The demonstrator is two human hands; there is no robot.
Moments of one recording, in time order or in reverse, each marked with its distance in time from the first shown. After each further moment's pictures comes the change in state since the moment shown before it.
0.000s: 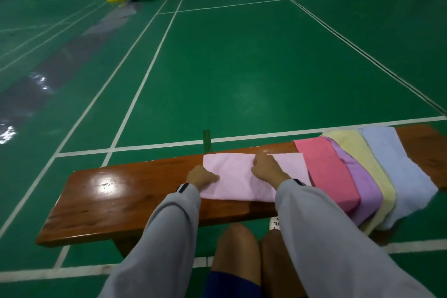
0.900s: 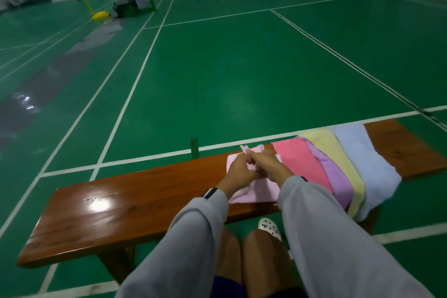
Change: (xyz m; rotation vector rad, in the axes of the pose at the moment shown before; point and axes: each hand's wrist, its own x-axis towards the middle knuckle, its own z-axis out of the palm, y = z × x) left_hand -0.092 0.125 0.076 -0.251 -0.162 0.679; right_hand -0.010 0.038 -0.048 0.913 0.029 0.219
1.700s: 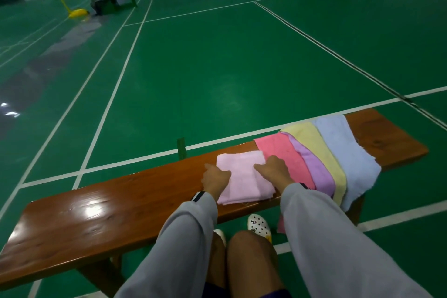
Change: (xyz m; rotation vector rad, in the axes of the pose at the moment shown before) left_hand 0.029 -0.033 0.023 0.137 0.275 -0.599; right_hand 0.007 0.043 -0.070 -0.619 0.229 -0.056
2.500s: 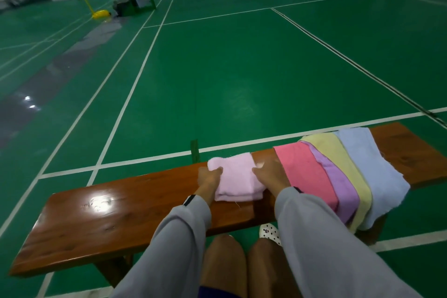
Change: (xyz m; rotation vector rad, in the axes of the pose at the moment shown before) left_hand 0.040 -0.036 -0.058 -0.468 0.024 -0.105; right_hand -0.021 -0.067 0.029 -0.039 -0.028 -0.065
